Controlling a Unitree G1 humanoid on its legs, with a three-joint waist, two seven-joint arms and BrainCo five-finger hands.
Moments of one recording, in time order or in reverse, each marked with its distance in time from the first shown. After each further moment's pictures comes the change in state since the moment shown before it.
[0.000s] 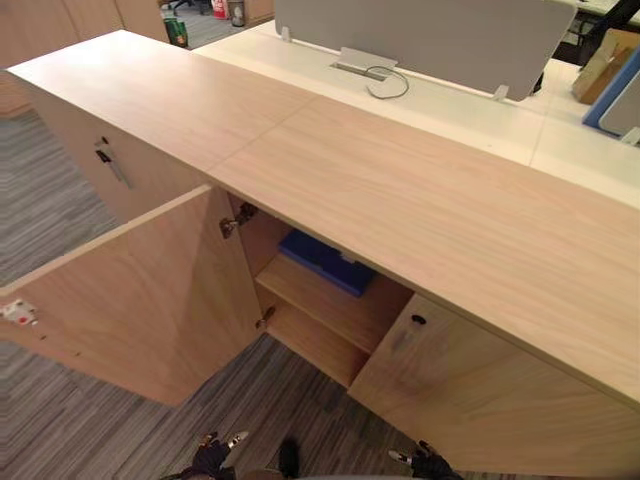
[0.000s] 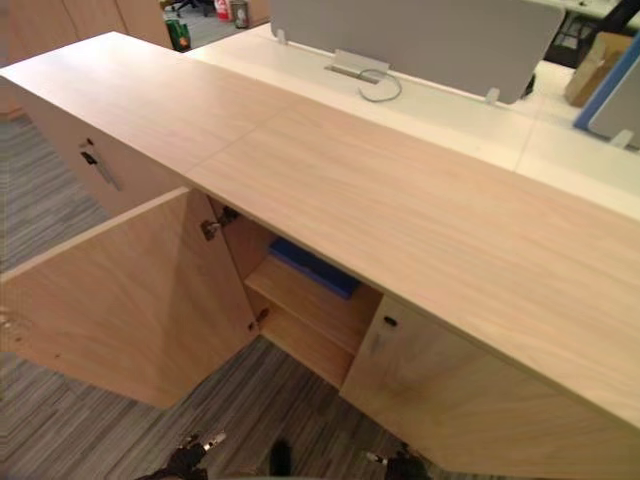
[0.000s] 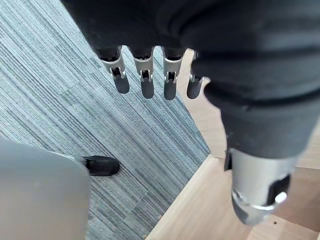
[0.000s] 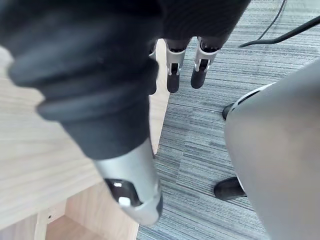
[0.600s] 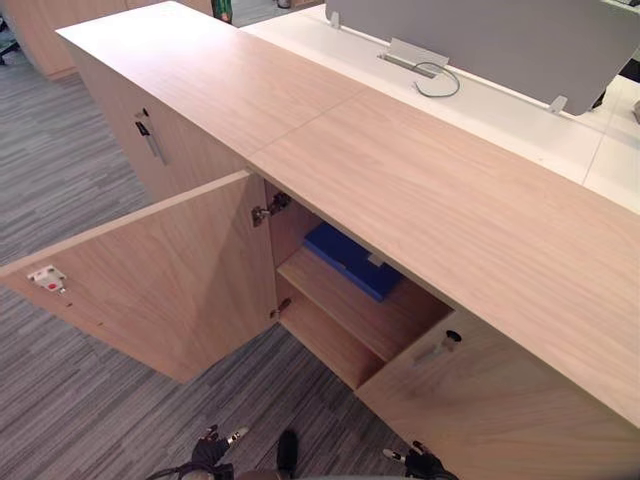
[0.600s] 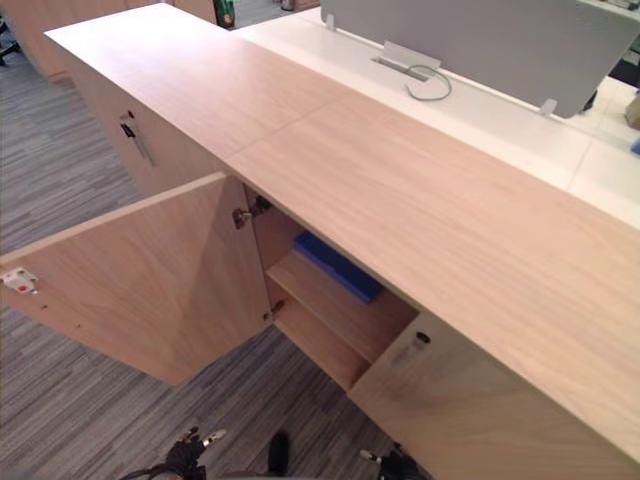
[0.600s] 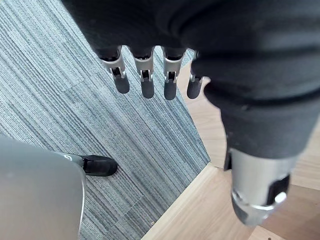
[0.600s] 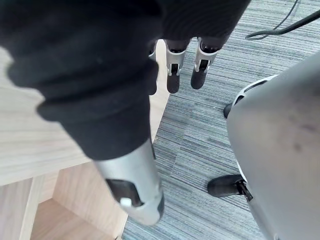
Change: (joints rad) left arm 0.003 0.032 0.022 0.007 -0.086 -0.023 0.007; right arm -0.024 0.012 0.016 0.057 0.019 -0.001 -0.012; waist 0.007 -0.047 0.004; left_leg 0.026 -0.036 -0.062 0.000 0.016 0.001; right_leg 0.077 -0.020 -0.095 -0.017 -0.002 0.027
